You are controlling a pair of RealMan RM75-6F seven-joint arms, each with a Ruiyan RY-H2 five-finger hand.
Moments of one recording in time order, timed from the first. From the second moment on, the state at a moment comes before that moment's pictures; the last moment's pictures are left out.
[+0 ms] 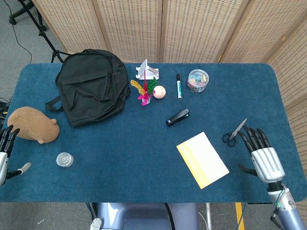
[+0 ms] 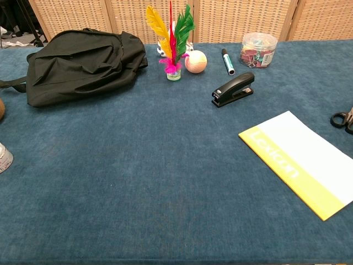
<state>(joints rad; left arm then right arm) -0.08 -1.14 -0.06 -1.55 1.54 1.57 -0.01 0.24 -1.21 0.08 -1.46 -1.68 1.43 0.07</state>
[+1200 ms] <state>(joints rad) -0.13 -1.19 -0.12 -1.47 1.36 1.43 0.00 0.95 -1.80 0.17 -0.60 -1.60 0.78 0.09</state>
